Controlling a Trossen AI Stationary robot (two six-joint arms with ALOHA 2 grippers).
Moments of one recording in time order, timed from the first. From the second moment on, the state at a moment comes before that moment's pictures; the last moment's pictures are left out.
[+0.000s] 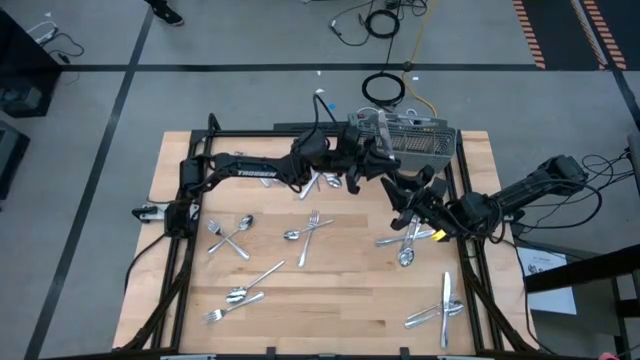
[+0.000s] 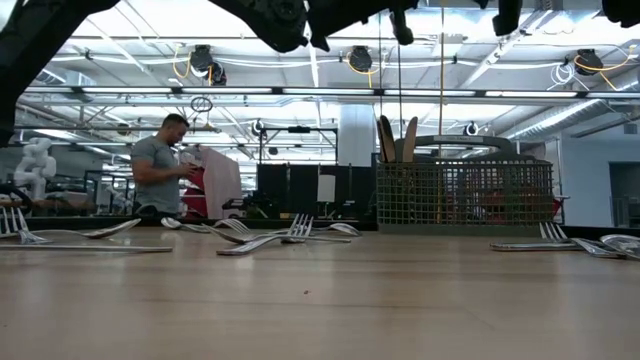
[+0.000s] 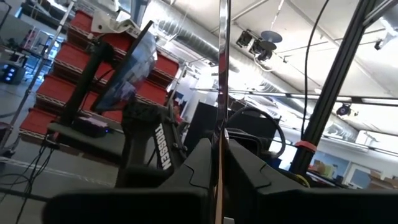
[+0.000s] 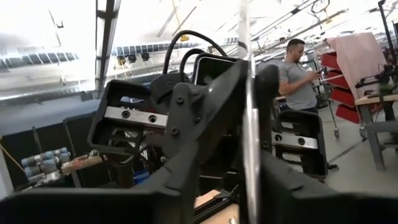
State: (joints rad) left arm 0.19 2.06 1.64 0.84 0.43 -0.59; right arm 0.36 1.08 0.51 1.11 0.89 -0.09
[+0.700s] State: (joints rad) left arm 0.37 2.06 1.64 0.50 0.29 -0.33; right arm 0.53 0.90 0.51 0.71 1.32 -0.08
